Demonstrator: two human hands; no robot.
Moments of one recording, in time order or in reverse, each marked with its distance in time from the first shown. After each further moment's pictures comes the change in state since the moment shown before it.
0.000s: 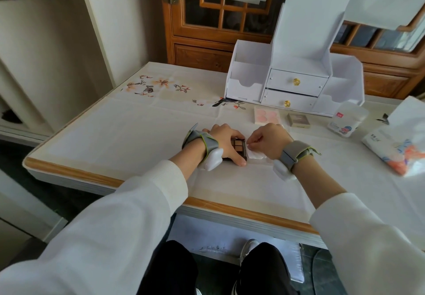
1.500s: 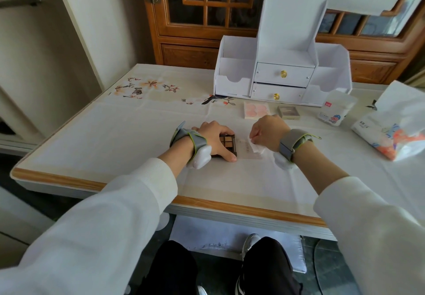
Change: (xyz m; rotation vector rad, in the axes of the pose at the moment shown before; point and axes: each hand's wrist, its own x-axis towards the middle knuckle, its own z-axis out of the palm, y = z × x) left_hand -0.003 0.003 -0.001 -0.012 0.001 -0.022; right_hand 0.004 0.022 -0.011 -0.157 -0.007 -0.024
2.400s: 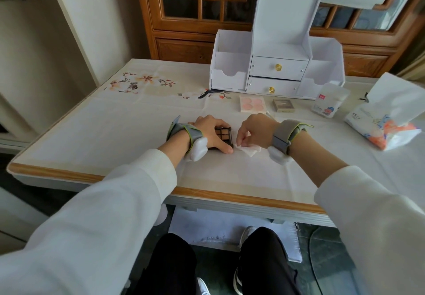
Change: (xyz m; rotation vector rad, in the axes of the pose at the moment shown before) left_hand -0.003 -0.002 0.001 -0.097 -0.009 0.002; right_hand -0.018 -0.021 -0.006 -0.047 -0.198 -0.191
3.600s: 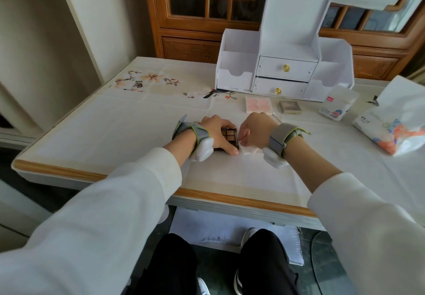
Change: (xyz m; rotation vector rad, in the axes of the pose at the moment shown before) left_hand 0.007 -0.005 0.000 -0.023 -0.020 0.008; right_hand 0.013 -0.014 0.003 -0.007 0.065 0.166
